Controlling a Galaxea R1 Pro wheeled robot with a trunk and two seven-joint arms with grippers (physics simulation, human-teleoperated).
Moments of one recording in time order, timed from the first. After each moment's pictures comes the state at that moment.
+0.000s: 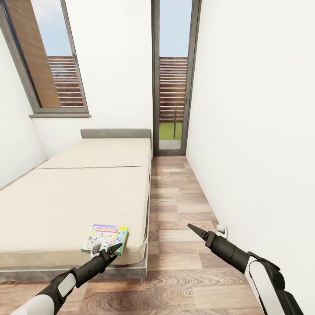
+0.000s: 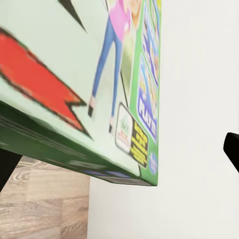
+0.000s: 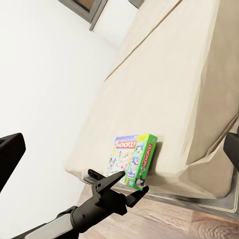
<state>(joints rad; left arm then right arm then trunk) -0.62 0.12 0.43 -0.19 0.30 0.39 -0.97 -0.20 -0.05 -0.15 -1.48 -0.73 0.79 0.60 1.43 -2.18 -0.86</state>
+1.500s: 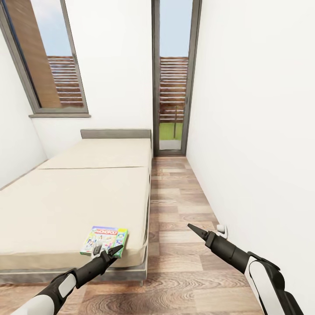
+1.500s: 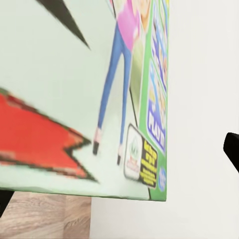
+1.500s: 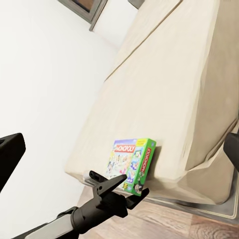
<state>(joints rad) -0.62 0.12 0.41 -0.19 0.29 0.40 -0.97 -0.20 -0.05 -0.15 -1.48 -0.73 0.78 0.60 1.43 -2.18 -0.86</state>
